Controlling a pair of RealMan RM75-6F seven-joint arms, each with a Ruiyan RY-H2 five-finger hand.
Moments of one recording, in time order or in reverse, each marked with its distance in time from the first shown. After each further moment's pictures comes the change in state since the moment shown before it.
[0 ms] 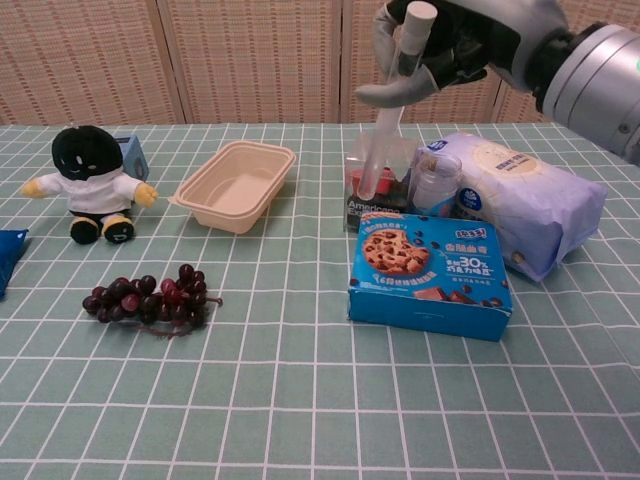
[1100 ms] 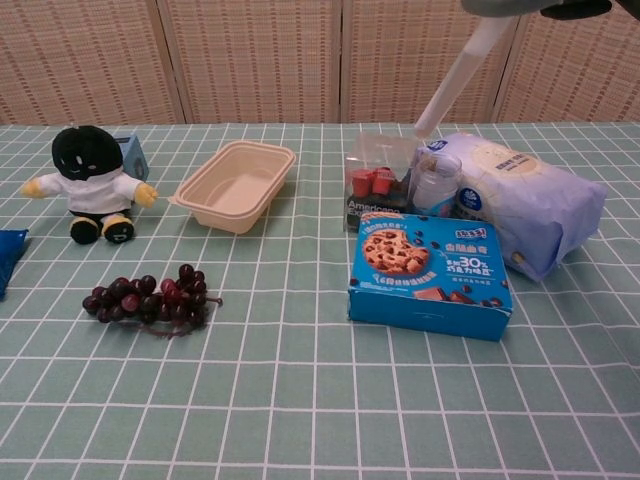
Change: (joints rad) left arm -0.008 -0.010 -0.005 -0.003 -0.028 -0.021 0.049; right arm -0.126 0.157 0.064 -0.156 0.090 0.100 0.052
